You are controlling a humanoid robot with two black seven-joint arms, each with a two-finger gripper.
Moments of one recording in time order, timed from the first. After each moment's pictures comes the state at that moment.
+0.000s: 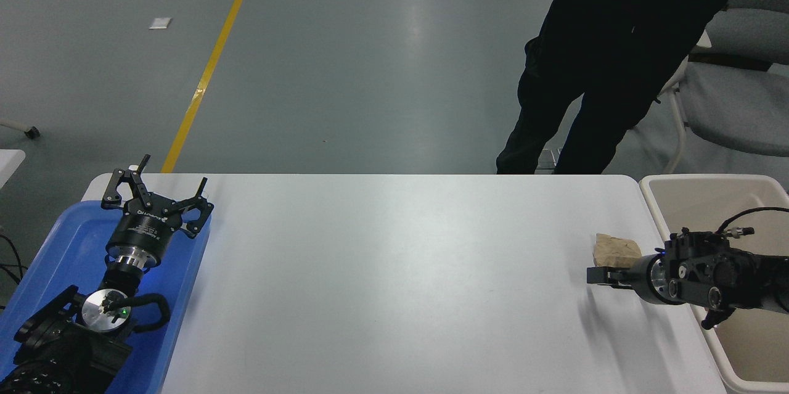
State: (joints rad) left arm -0.53 0.23 -1.14 -0.31 -0.11 -0.79 -0.16; right arm 1.04 -0.39 -0.91 0.72 -0.51 0.09 0.08
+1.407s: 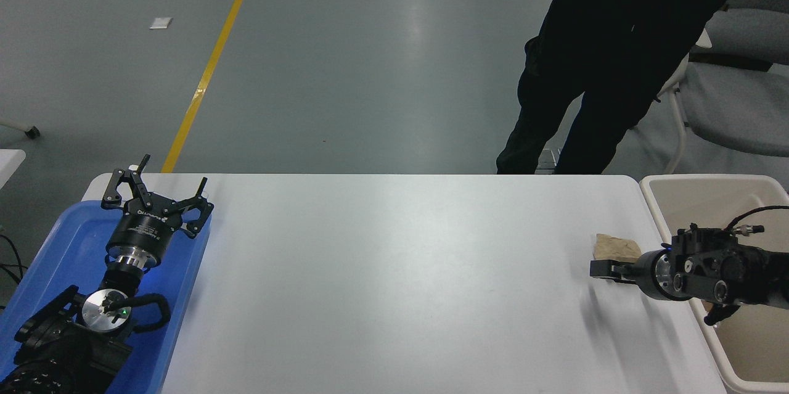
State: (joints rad) left arm -0.53 0.22 -1.14 -0.31 -0.10 -0.79 -0.16; right arm 1.05 -0.42 -0.90 0.73 -0.48 0.09 0.08
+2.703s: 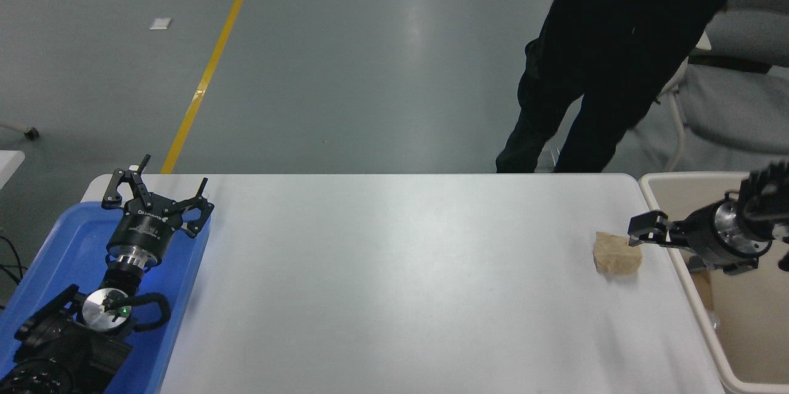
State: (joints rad) left arm -0.53 0.23 -1.13 -0.31 -0.10 -0.79 -0.16; right arm 1.89 -0.55 -1.41 1.34 -0.06 0.43 0.08
